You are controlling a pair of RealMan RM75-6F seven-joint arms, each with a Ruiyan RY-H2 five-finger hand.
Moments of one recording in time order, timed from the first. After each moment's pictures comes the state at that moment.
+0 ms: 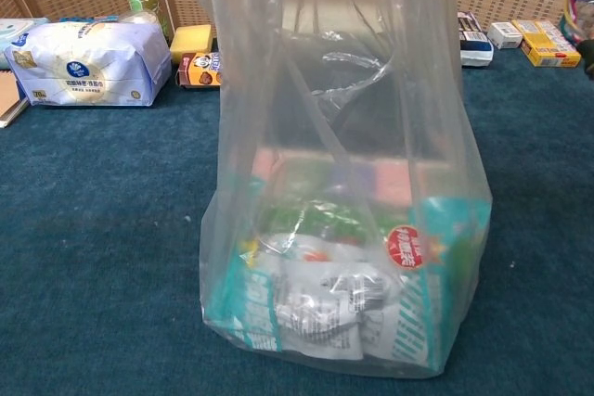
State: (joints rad) left arm -1.20 -1.00 -0.42 -2.05 0.77 0.92 0.42; right arm 0.79 -1.03 0.50 -2.04 -1.33 0.48 1.78
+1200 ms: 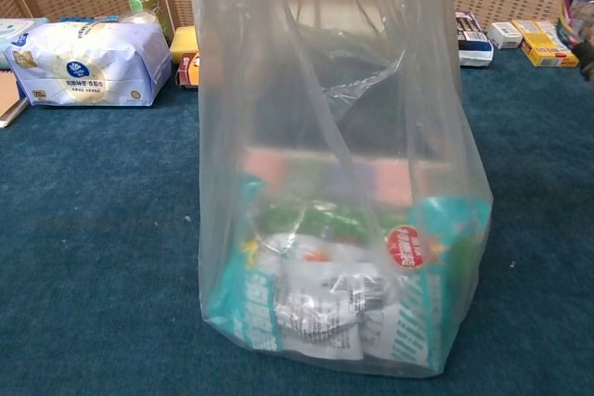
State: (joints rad) left arm -1.20 -0.82 -0.47 -1.99 0.74 0.61 0.03; right arm 0.77 -1.05 0.54 -2.03 -1.32 0.45 1.76
